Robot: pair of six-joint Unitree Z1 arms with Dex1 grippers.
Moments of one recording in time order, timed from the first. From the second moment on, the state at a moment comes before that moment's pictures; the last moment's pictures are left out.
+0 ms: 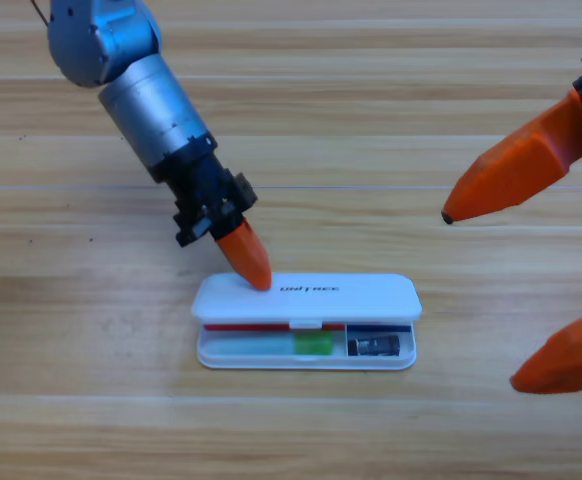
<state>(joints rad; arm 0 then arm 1) -0.46 2.40 -1.90 1.26 -0.73 1.11 0.93 1.41 -1.36 0.80 0.58 -0.50</state>
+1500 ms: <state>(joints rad) -0.53 1.99 -1.79 1.19 -0.61 0.90 0.93 1.41 -1.36 0.79 0.58 -0.50</state>
